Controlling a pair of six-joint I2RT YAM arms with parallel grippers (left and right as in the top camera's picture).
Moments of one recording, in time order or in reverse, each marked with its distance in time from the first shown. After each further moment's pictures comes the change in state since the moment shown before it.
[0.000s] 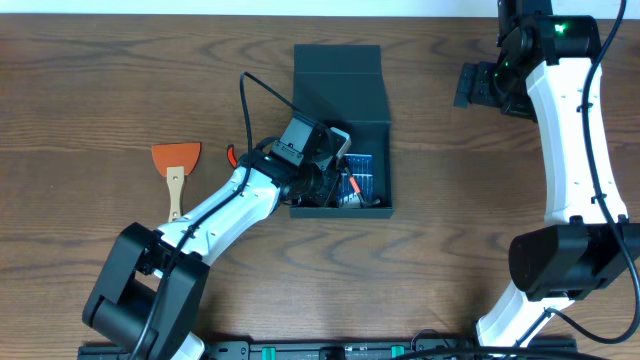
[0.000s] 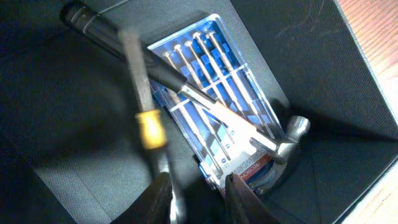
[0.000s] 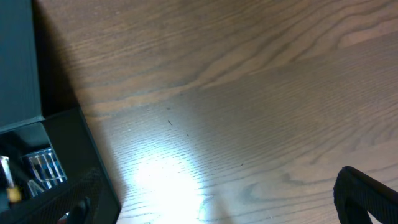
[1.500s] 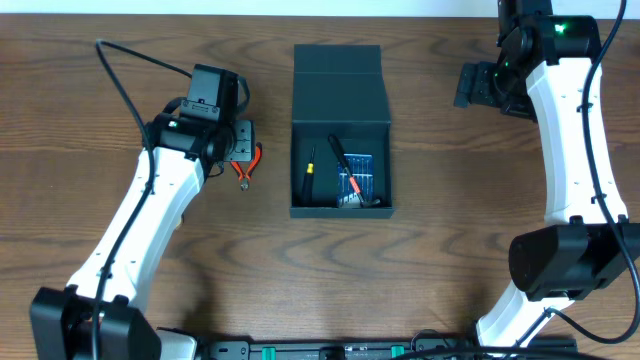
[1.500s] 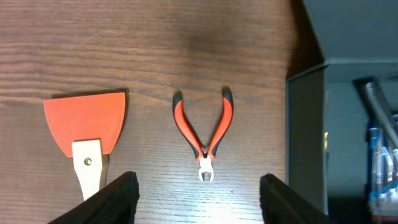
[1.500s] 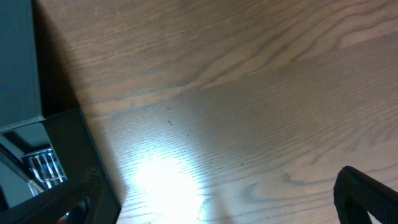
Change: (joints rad) left arm 0.313 -0.166 0.210 -0.430 -0.389 -0.104; right arm 0.000 0.000 0.001 0.000 0.000 0.000
